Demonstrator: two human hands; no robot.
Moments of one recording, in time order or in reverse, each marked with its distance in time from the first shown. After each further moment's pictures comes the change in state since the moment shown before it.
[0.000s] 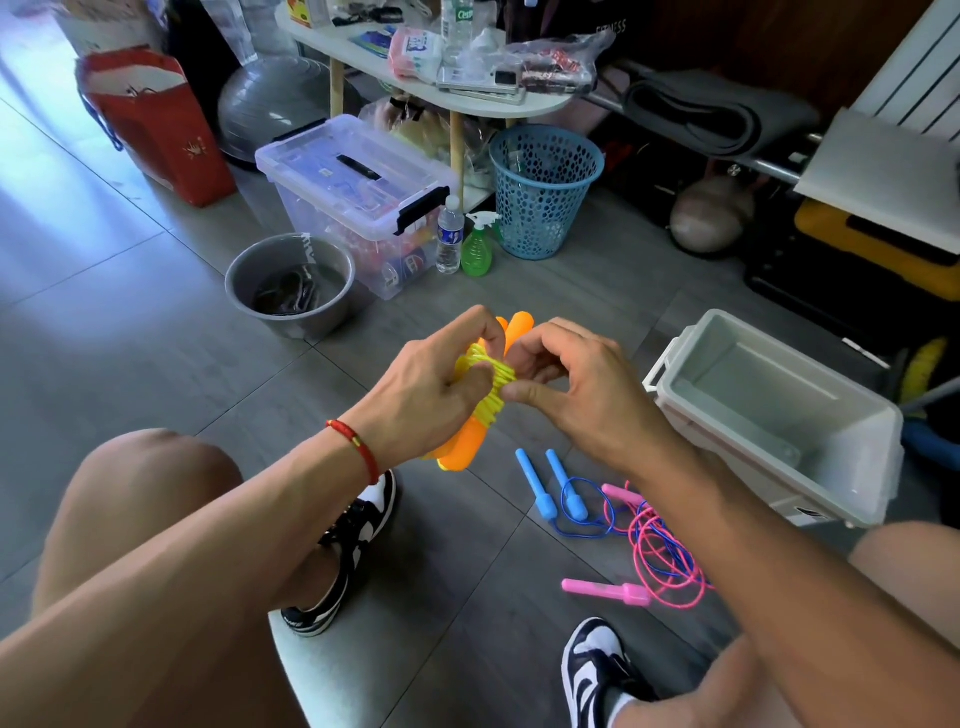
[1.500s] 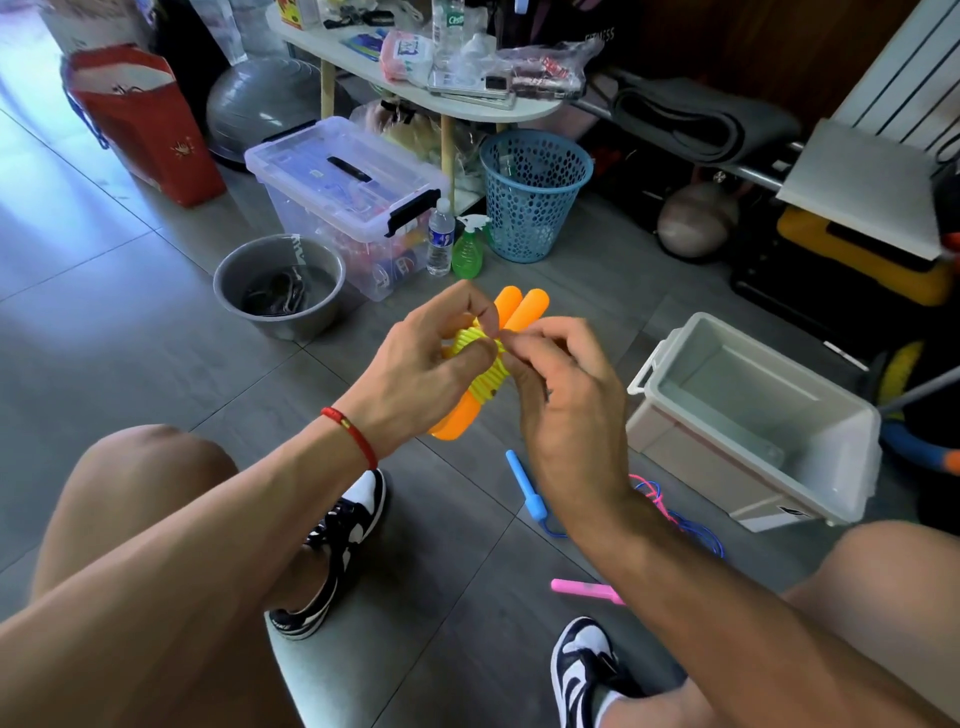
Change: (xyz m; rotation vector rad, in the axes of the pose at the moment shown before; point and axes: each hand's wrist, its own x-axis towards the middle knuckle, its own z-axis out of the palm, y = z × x) left_hand 0.013 0.010 -0.001 -0.296 0.104 -0.017; right_hand -0.022 -0.031 0.033 -0.237 0.522 -0.057
